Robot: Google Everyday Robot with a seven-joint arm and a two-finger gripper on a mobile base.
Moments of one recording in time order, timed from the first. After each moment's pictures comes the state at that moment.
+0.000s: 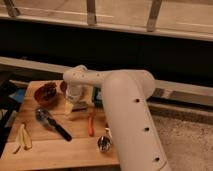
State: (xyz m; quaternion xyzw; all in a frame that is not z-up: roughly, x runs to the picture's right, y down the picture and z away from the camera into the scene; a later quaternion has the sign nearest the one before) arm -0.192 0.102 0.897 -0.39 -0.06 0.20 0.90
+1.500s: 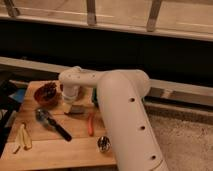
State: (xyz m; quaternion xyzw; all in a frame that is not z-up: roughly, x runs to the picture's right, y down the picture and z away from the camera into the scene) arm -0.211 0.095 0.888 -0.39 -0.07 0.18 0.90
